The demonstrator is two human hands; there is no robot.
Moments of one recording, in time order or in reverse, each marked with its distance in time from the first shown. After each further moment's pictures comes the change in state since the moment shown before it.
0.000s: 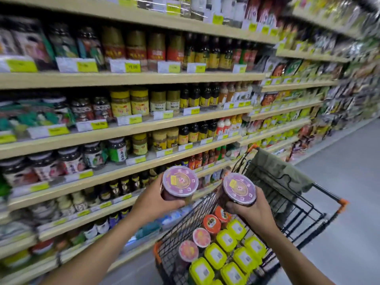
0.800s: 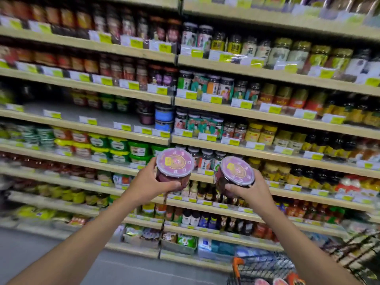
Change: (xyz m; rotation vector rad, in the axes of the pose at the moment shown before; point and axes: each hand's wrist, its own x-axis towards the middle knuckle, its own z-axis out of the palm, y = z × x) left_hand -0.298 0.025 -0.237 0.076 0.690 -0.167; right_hand -0.091 -0.220 0.205 0.099 -0.556 -0.403
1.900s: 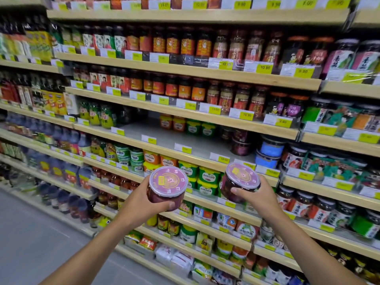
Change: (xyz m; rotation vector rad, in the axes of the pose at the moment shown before) left_hand 0.038 -0.205 -0.366 0.017 0.209 -0.133; right_hand 0.131 -0.151 0.394 0.092 -0.163 -0.041
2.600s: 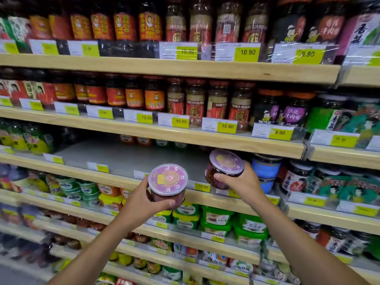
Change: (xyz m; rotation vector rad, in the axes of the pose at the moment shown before) left_hand 0.242 -0.007 0.104 -0.004 -0.078 0.082; right_hand 0.225 0.045 0.007 -0.018 0.151 -0.008
